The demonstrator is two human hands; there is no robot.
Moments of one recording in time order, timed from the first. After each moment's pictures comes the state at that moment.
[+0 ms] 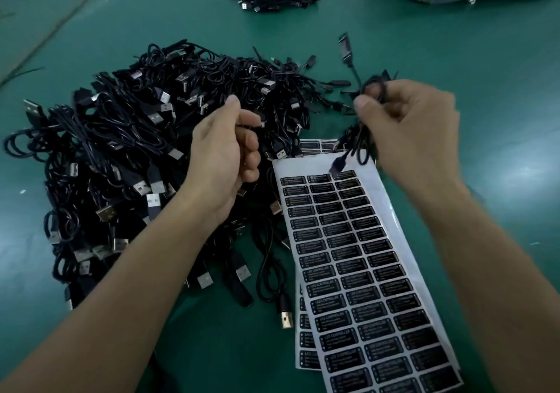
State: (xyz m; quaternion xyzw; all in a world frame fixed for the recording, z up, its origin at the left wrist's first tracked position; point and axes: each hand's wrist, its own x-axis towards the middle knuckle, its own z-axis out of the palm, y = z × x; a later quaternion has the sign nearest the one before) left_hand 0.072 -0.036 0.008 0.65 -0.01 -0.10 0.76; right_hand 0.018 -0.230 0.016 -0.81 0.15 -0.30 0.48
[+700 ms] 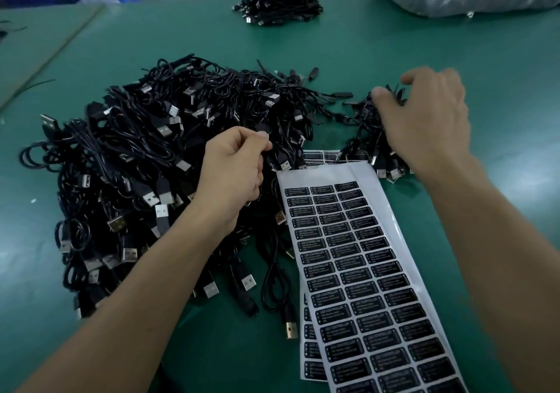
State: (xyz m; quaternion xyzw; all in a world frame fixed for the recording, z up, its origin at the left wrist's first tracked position) left_hand 0.074 -0.036 0.002 0.71 -0.02 -0.08 0.70; right_hand 0.048 -0.257 0.033 -0.90 0.27 -0.25 0.22
